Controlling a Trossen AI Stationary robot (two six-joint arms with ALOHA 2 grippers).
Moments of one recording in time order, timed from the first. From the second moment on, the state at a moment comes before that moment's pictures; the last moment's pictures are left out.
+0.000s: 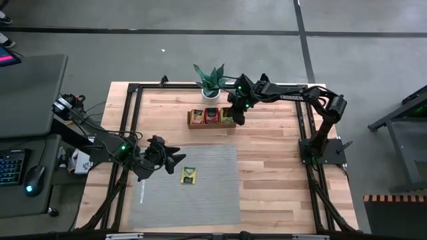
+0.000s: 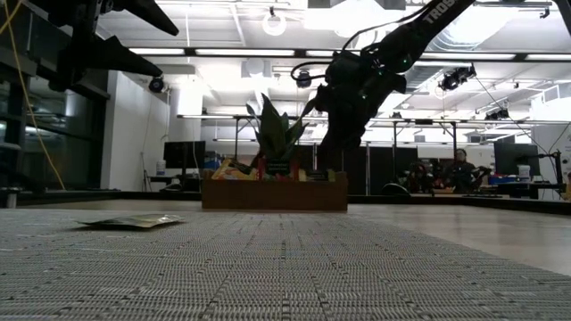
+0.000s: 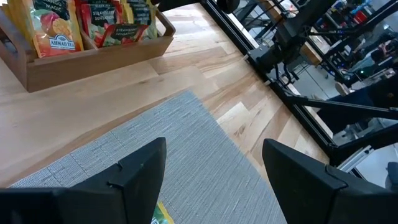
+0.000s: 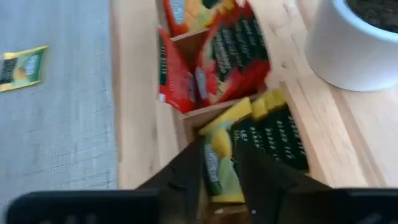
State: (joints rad) left arm -0.63 1.07 0.66 -0.24 -0.88 -1.26; right arm -0.54 1.77 1.16 -0.34 -0.44 -0.17
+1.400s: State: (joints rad) left arm -0.63 1.38 0.66 -0.20 -0.47 -1.53; right arm 0.03 1.61 1.16 -0.22 -0.17 0.13
